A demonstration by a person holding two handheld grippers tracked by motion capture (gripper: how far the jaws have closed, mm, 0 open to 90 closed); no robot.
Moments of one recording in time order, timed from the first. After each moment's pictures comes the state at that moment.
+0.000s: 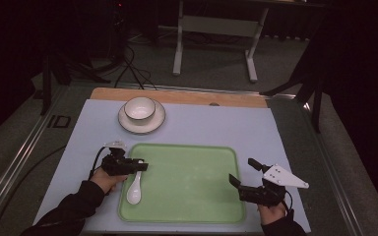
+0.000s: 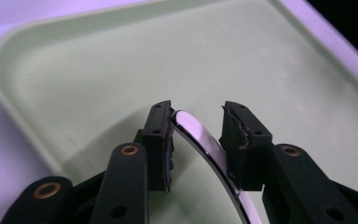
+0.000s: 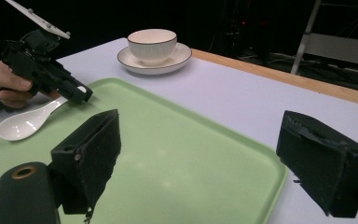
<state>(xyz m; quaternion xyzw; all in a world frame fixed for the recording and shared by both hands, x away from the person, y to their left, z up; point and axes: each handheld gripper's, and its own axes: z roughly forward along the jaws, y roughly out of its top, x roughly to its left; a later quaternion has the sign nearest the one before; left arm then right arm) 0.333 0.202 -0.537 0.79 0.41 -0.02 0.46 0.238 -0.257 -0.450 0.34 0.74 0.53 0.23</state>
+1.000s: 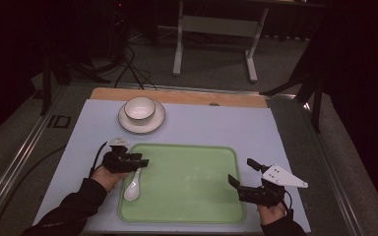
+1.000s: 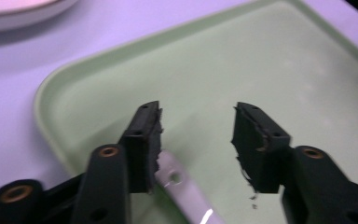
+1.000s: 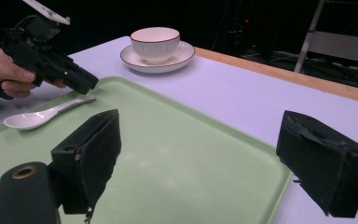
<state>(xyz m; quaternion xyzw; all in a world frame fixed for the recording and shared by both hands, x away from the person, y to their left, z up) 0.329 0.191 -0.515 0.79 0.42 0.04 0.44 0.238 -0.256 -0.450 0.34 0.74 0.53 0.23</state>
